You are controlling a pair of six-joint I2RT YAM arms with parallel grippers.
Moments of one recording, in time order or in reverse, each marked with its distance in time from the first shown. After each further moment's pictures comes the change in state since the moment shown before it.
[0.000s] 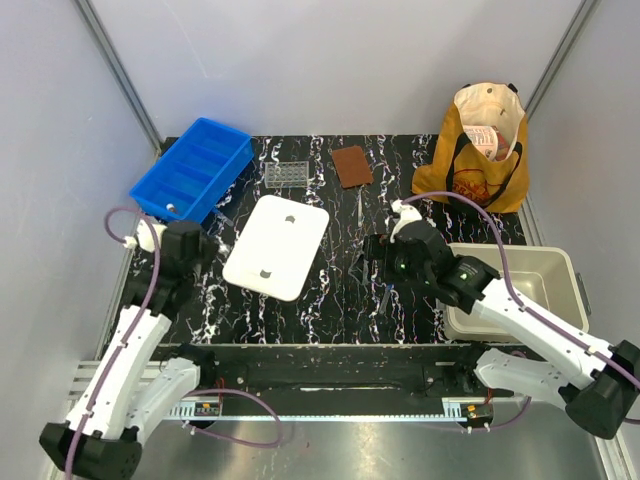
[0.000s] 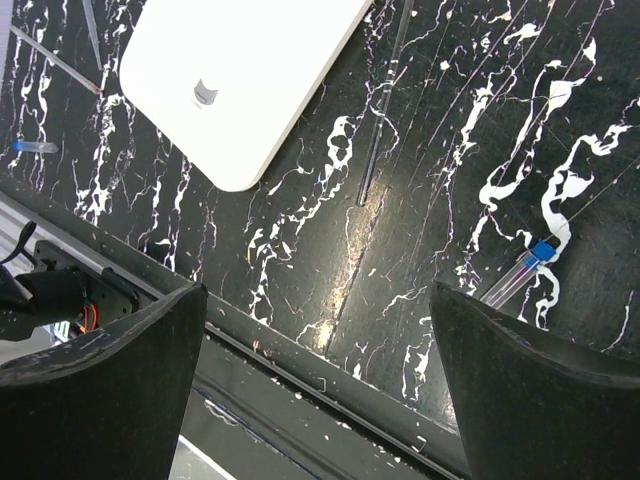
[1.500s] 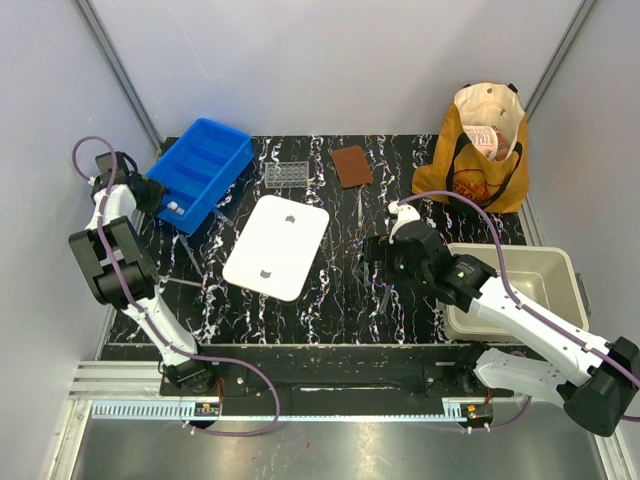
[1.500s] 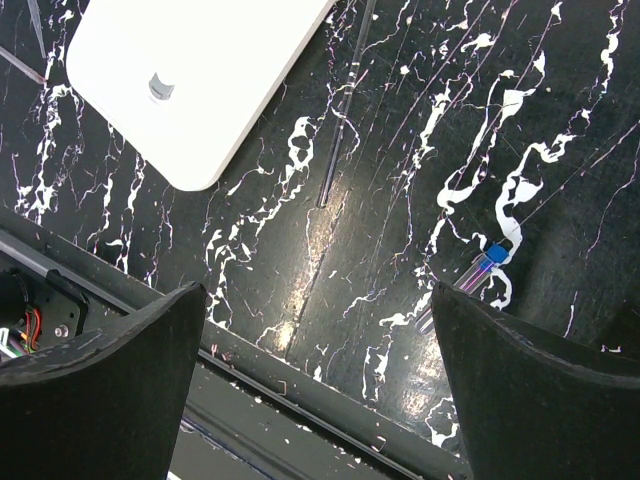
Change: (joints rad) left arm 0.775 1.133 0.659 0.352 0.578 0.543; right arm 0.000 0.003 0.004 -0.029 0.053 -0.079
